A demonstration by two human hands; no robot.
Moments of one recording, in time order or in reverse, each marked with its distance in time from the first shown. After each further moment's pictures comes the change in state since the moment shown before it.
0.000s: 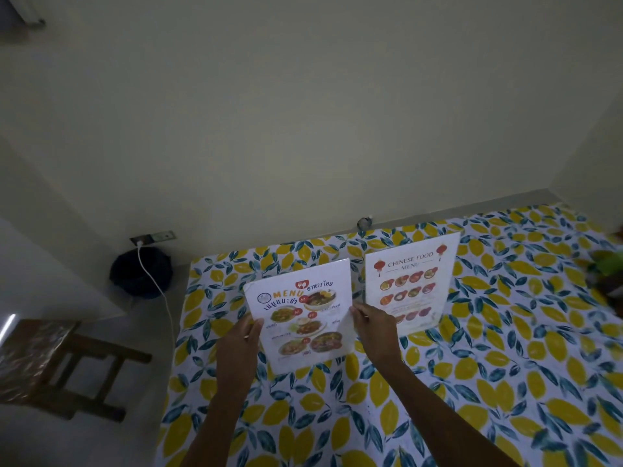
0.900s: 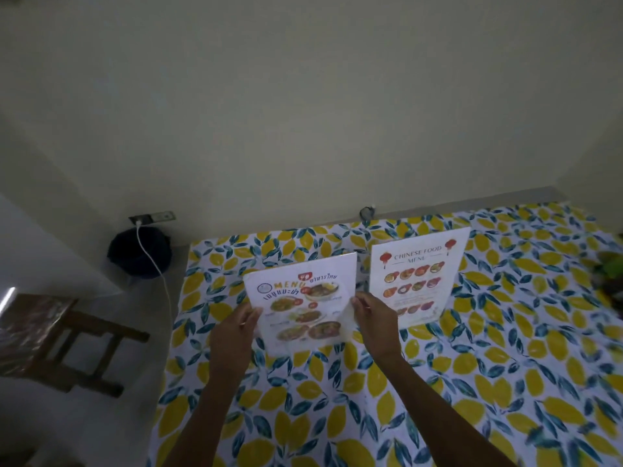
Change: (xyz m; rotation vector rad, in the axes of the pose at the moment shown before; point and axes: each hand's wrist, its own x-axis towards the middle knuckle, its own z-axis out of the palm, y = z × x) left_hand 0.004 -0.012 -0.002 0.013 0.015 0.067; right_hand -0.003 0.000 0.003 0.064 0.004 -0.036
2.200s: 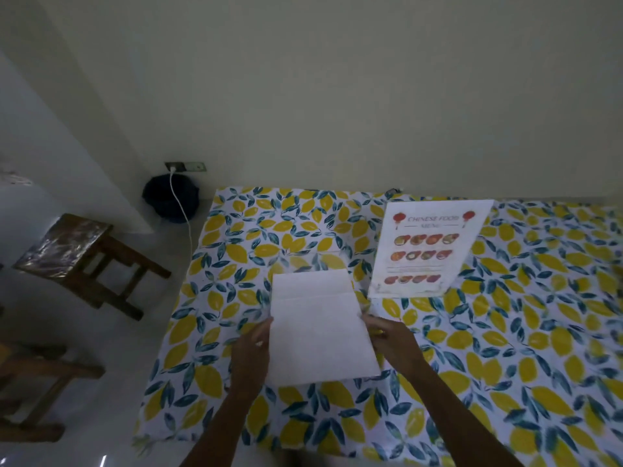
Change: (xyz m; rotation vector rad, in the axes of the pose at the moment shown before) left_hand -0.149 -0.026 0.050 -0.147 -0.001 -0.393; right_hand -0.085 0.061 -0.048 0.198 -0.617 0.313
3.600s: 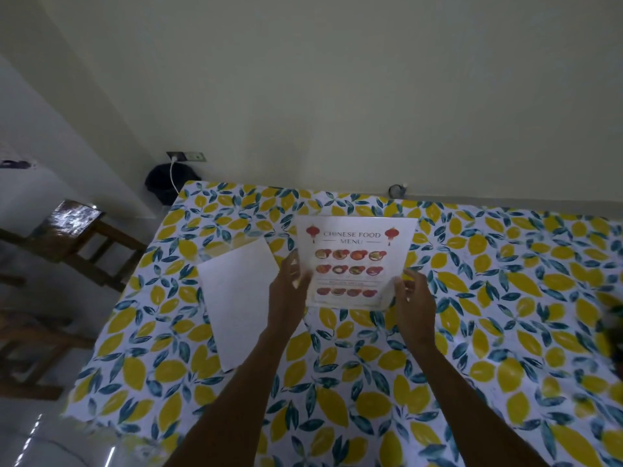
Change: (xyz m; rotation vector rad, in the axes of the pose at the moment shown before) left_hand 0.024 0.200 0.201 -0.059 0.086 0.124; right_hand 0.082 0.048 -0.197 -0.088 0.526 -0.156
